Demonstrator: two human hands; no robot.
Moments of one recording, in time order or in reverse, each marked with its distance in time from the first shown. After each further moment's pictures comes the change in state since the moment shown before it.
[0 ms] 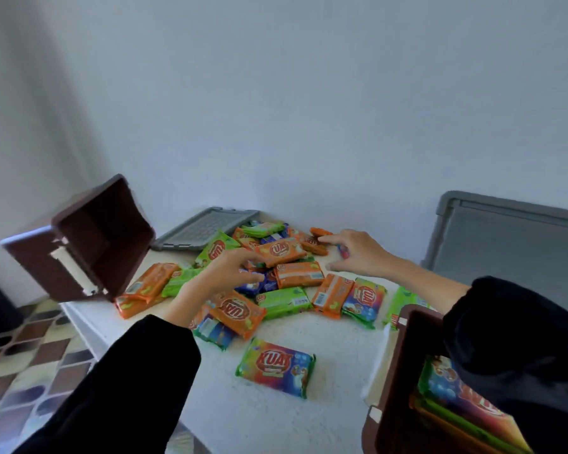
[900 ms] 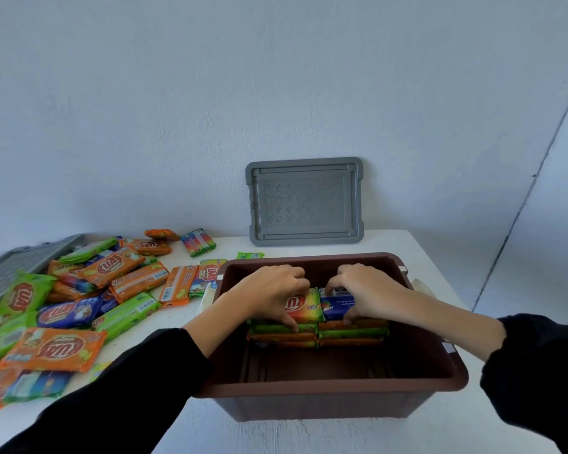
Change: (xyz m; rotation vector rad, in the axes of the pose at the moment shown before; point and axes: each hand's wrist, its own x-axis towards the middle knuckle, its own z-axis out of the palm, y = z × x) left_hand -0.027 0.284 0.142 0.552 -0.342 1.012; right_hand -0.294 0.067 -0.020 -0.226 -0.088 0.476
